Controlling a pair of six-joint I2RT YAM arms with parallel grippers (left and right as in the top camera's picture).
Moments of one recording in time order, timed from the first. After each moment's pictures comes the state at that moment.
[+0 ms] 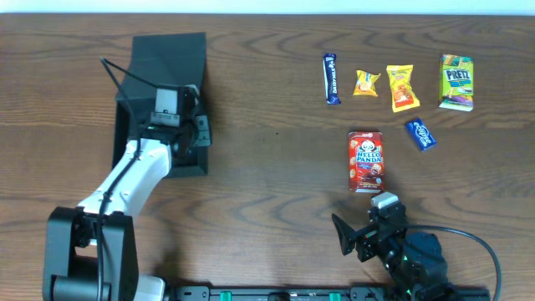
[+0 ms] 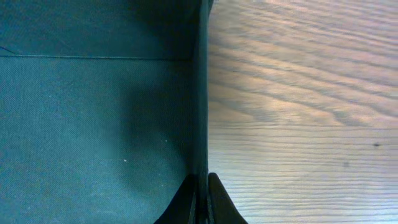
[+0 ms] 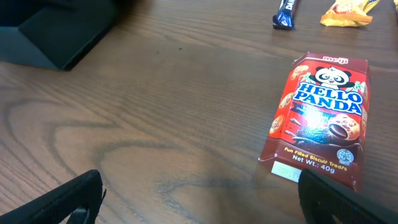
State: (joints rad) left arm -0.17 1.62 0.95 -0.34 0.09 -0.26; right arm 0.40 0.01 0.16 -0.62 -0.11 0.14
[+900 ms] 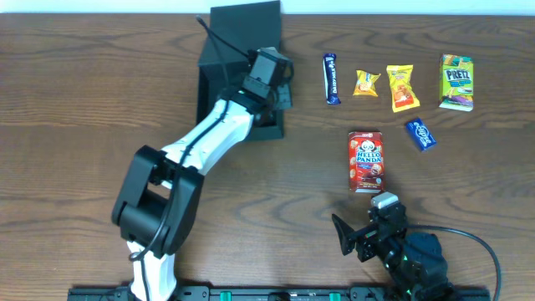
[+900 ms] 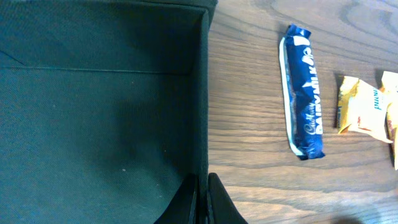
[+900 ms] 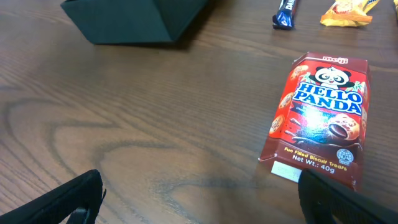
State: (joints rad) left arm -0.52 2.01 1.46 -0.30 -0.04 -0.60; right arm 0.40 0.01 0.16 -0.62 -0.11 0.14
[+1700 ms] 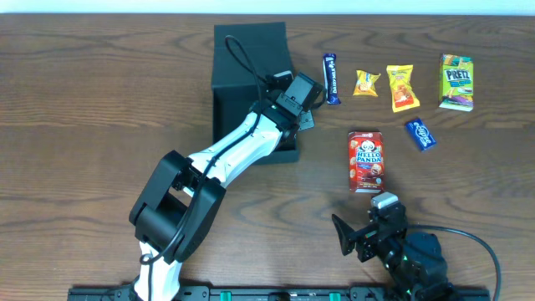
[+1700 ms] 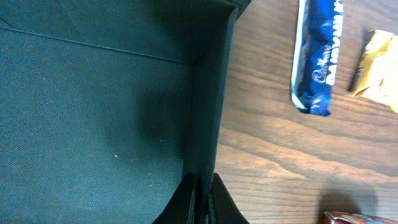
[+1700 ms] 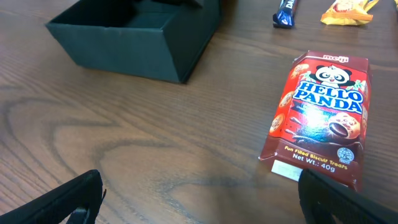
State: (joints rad) left arm -0.67 2.04 1.48 -0.46 -0.15 -0.87; right arm 0.40 0.01 0.16 -0.62 -0.11 0.14
